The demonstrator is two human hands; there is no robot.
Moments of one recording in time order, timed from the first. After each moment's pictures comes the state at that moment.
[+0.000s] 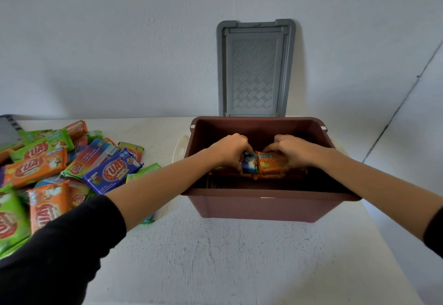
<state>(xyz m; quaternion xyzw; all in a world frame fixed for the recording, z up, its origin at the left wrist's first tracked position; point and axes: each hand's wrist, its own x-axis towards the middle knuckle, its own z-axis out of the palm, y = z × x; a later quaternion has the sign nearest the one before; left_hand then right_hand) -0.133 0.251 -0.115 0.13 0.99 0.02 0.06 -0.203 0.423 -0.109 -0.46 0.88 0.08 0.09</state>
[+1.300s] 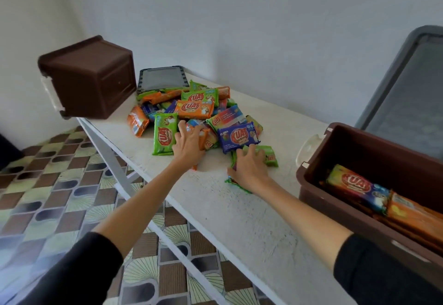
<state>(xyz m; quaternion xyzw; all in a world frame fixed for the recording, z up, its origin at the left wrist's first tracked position) 0.120 0.075 -0.160 -0.54 0.81 0.14 -0.15 0.003 0.188 -0.163 -0.55 0.83 -0.08 0.08</state>
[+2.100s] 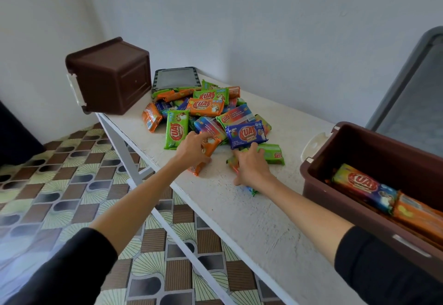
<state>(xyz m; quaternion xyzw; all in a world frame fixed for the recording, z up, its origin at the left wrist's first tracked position) 0.147 0.090 -0.151 -0.50 0.85 0.16 -0.09 0.018 0.197 -0.151 -0.58 0.81 -0.03 0.11</state>
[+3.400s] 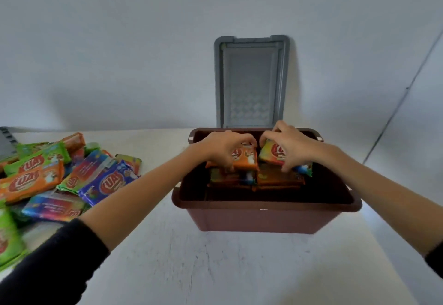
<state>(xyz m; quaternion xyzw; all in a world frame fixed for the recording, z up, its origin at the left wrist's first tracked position) -0.116 0.244 -0.064 0.11 0.99 0.06 0.08 -0.184 0.422 -0.061 -0.40 0.91 -0.03 0.09</state>
